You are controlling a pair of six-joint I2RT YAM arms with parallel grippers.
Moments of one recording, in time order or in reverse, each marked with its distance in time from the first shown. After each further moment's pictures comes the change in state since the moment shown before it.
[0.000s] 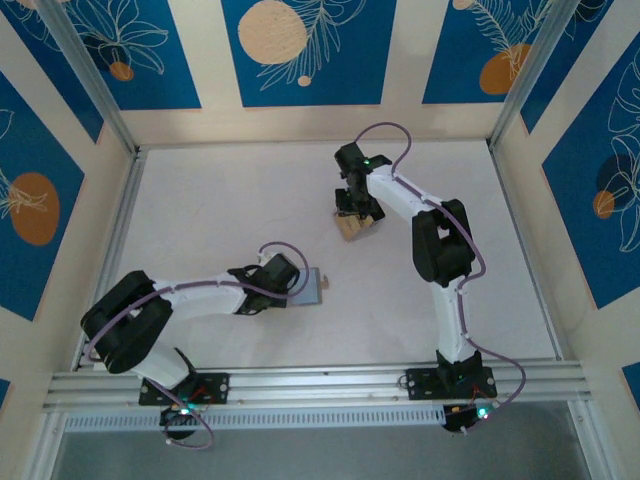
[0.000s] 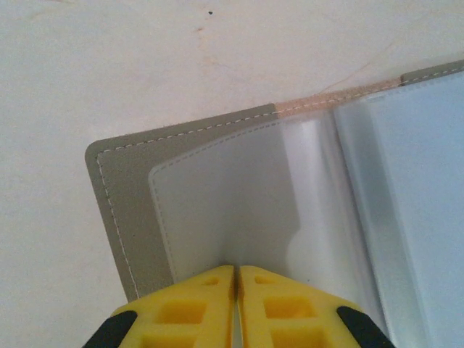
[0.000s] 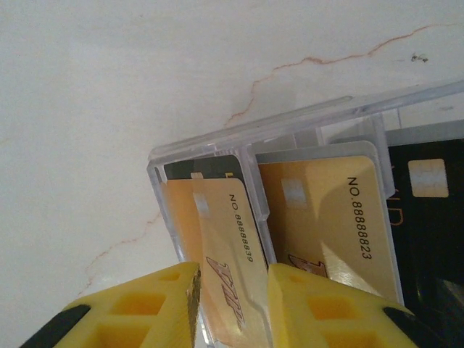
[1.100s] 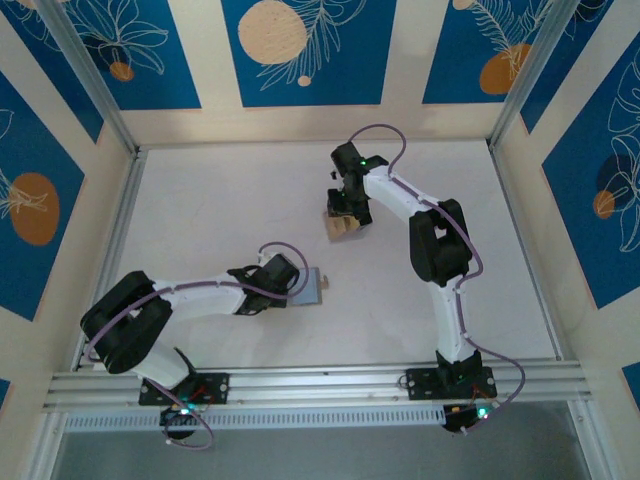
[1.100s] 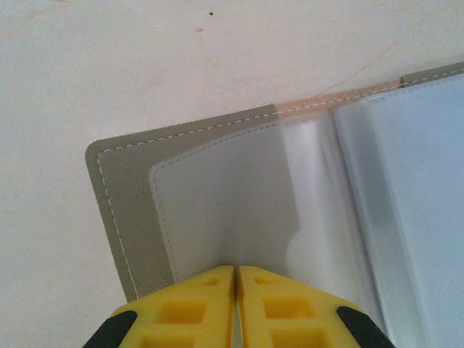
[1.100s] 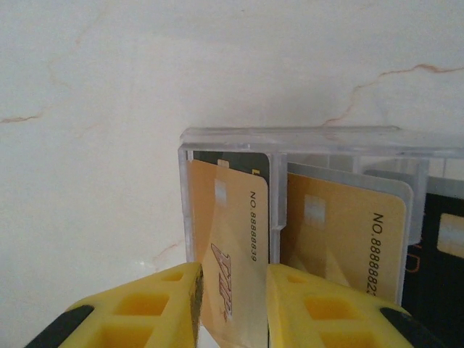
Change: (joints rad) left arm 0.000 -0.002 -0.004 0.008 0.000 -0.003; right arm 0.016 0.016 0.013 0.036 -0.141 -0.026
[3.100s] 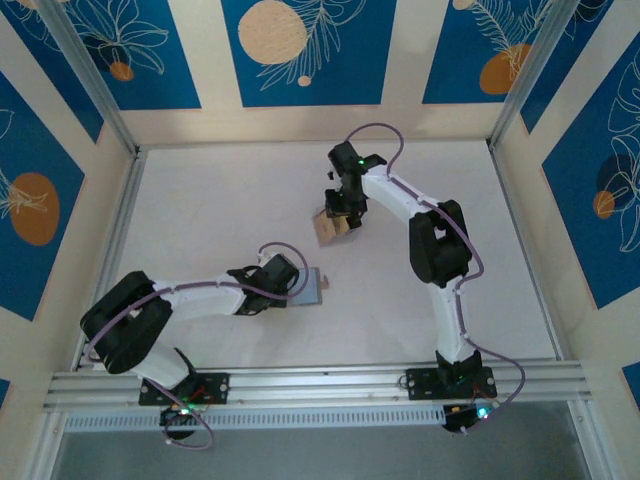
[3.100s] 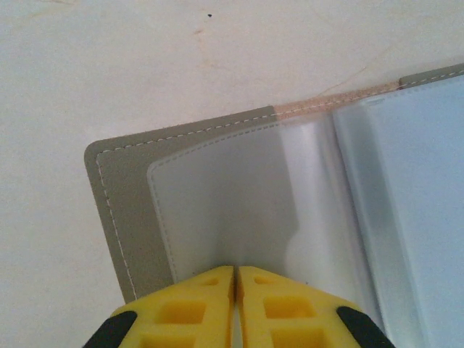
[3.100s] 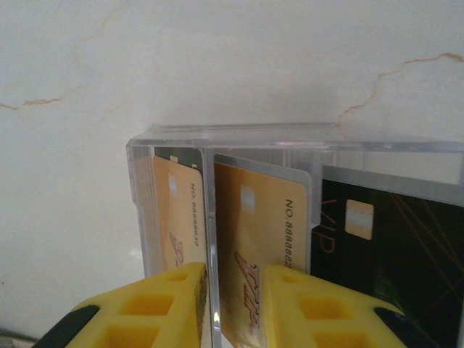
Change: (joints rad) left arm 0.000 0.004 -0.006 0.012 0.001 0.000; right arm 0.014 -0.005 0.021 -0.036 -0.004 -0.006
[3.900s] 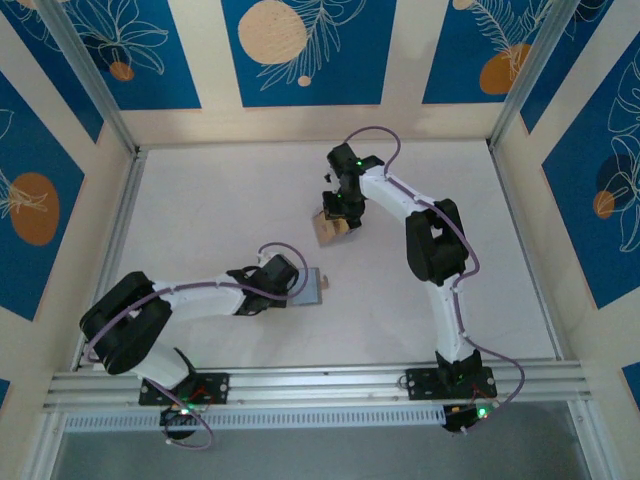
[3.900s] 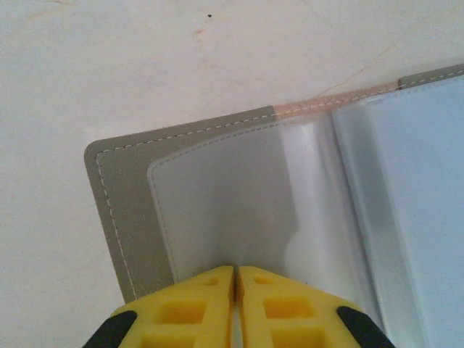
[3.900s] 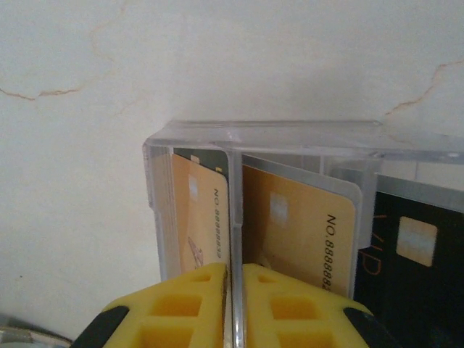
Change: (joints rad) left arm 0.000 0.000 -0.006 0.008 0.001 0.000; right arm 0.000 0.032 0.013 0.004 -0.072 0.000
